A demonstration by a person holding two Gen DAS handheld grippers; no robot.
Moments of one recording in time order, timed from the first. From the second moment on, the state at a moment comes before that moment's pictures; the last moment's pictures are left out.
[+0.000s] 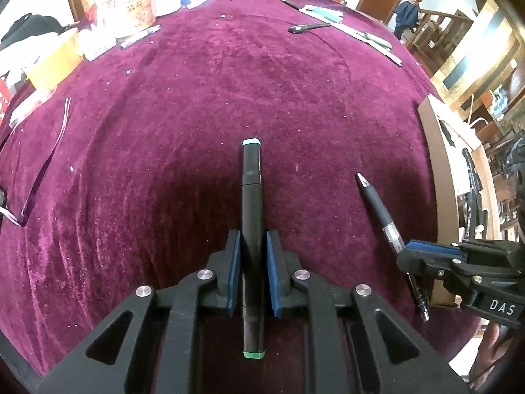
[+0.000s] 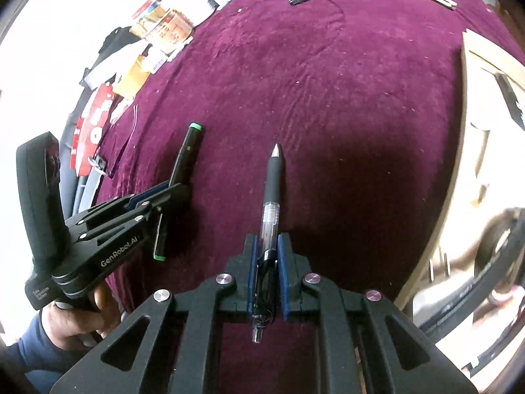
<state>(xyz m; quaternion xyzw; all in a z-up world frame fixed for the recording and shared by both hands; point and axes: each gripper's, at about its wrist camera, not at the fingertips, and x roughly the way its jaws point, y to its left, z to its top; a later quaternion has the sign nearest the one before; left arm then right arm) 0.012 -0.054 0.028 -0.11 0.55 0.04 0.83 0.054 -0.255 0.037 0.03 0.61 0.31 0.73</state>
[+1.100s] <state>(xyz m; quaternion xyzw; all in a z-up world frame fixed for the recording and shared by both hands) 0.038 -0.162 0.078 0.01 0.50 -0.05 0.87 0.027 -0.312 0.079 0.08 0.55 0.29 0.78</state>
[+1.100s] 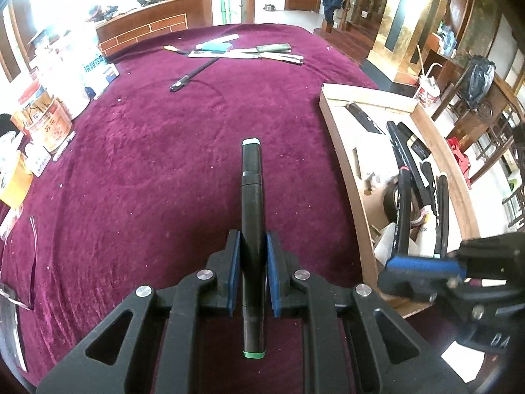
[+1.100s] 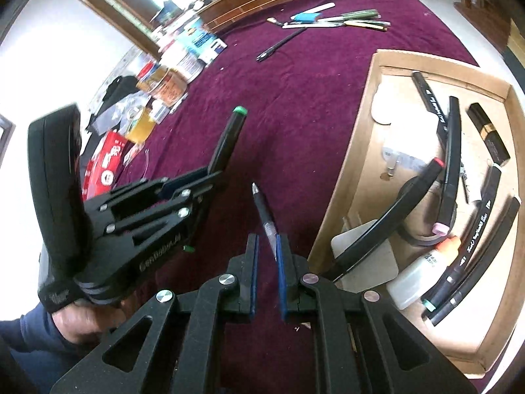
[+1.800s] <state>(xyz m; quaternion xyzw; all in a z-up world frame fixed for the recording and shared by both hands) 0.008 -0.082 0.078 -0.03 0.49 0.03 0.87 0.039 -0.236 0.028 -0.09 0.59 0.25 0.76</state>
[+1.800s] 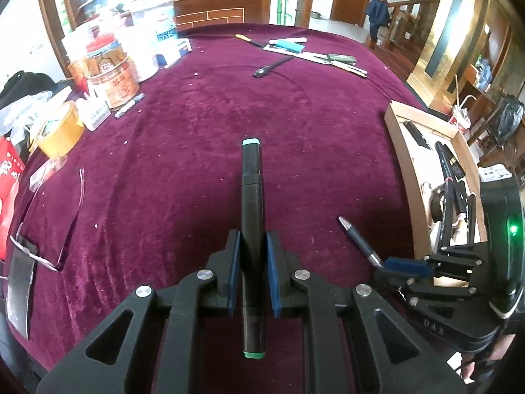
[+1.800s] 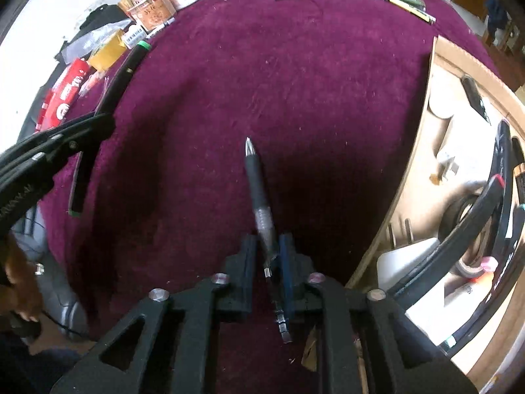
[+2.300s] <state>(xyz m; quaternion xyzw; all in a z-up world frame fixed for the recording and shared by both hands) 0.014 -0.070 0.086 -0.06 0.49 0.01 0.87 0.038 -0.266 0.080 0.04 0.53 0.29 0.79</state>
